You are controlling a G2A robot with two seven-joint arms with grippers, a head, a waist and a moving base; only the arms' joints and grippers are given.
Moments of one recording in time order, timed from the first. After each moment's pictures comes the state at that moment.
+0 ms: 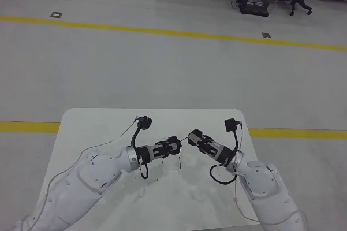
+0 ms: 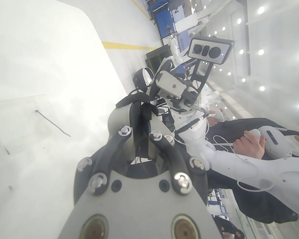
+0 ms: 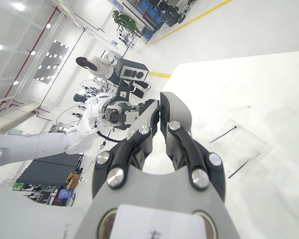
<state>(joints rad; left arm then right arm) 1.21 -1.19 -0.88 -1.72 0.00 -0.08 -0.53 -1.58 -0.96 1.43 -1.90 -0.07 -0.34 0.61</state>
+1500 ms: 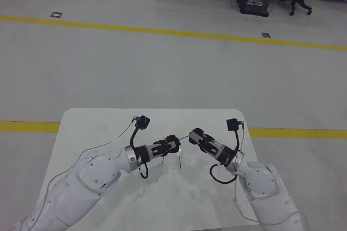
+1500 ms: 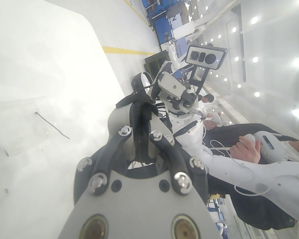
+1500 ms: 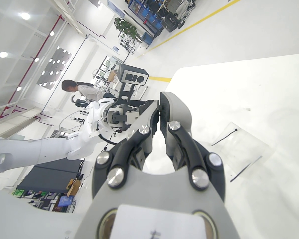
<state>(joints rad) 1.22 -1.18 -0.88 -1.72 -0.01 -0.09 -0.50 -1.59 -0.97 1.44 -1.90 -0.06 -0.34 0.58</state>
